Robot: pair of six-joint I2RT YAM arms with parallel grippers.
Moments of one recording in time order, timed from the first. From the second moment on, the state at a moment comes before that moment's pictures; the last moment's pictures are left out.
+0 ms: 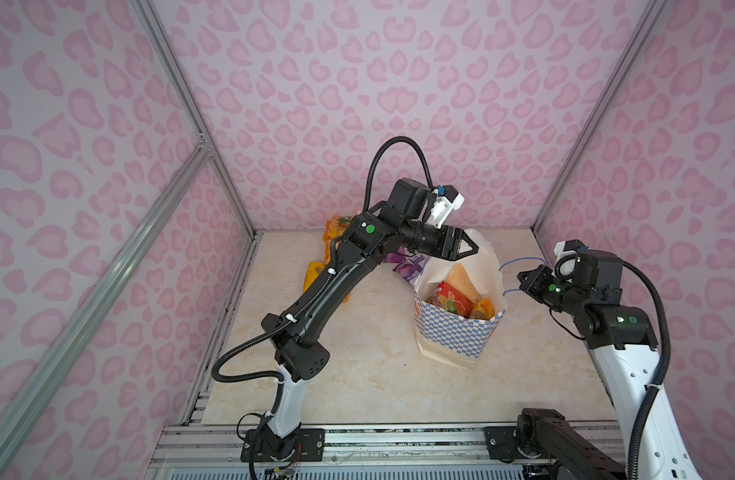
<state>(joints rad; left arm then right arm) -0.80 2.04 2.51 -0.93 0.64 -0.44 -0.05 0.98 1.23 -0.85 -0.27 0.60</state>
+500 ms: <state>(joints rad) -0.64 1.82 2.20 -0.80 0.62 -0.45 -0.05 0.99 1.28 -0.88 -0.27 0.61</state>
